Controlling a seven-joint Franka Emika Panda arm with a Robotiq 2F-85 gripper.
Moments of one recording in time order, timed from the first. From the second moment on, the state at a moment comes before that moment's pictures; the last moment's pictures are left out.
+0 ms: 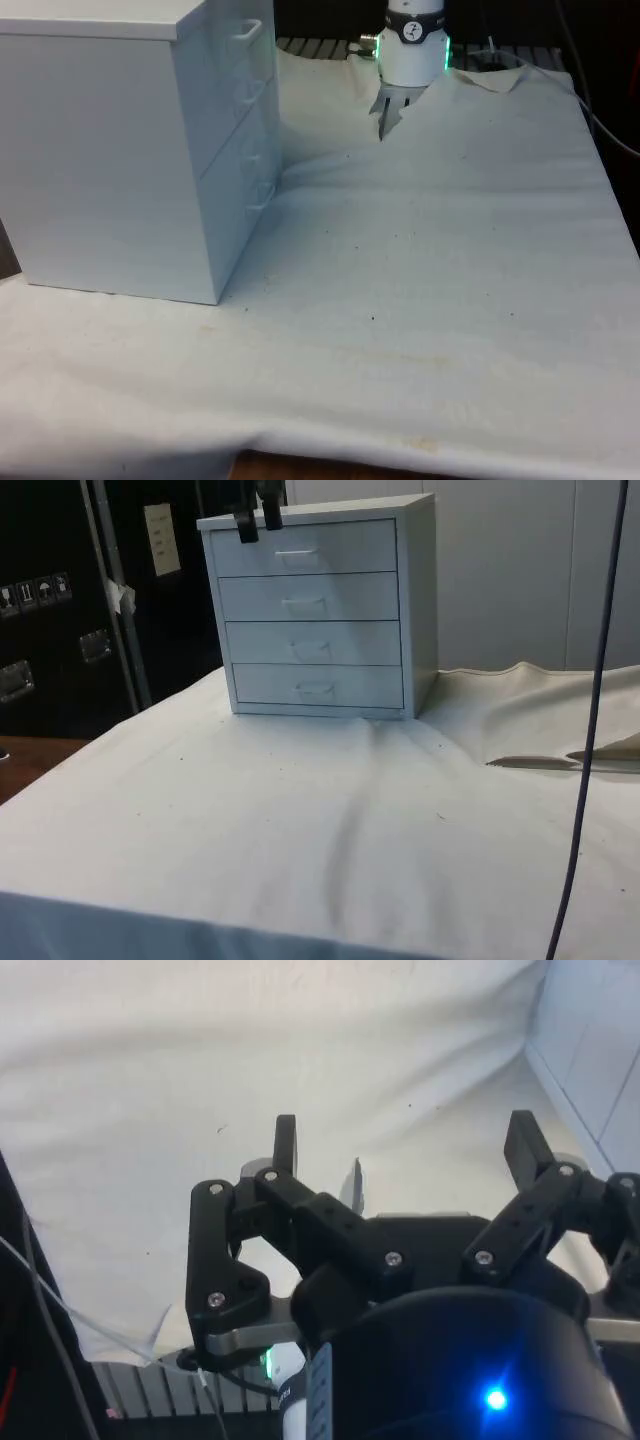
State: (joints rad) arm 0.72 0.05 -0.72 -1.89 -0.05 1.90 -0.02
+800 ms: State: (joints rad) arm 0.72 0.09 -0.70 -1.87 -0.17 1.91 0.06
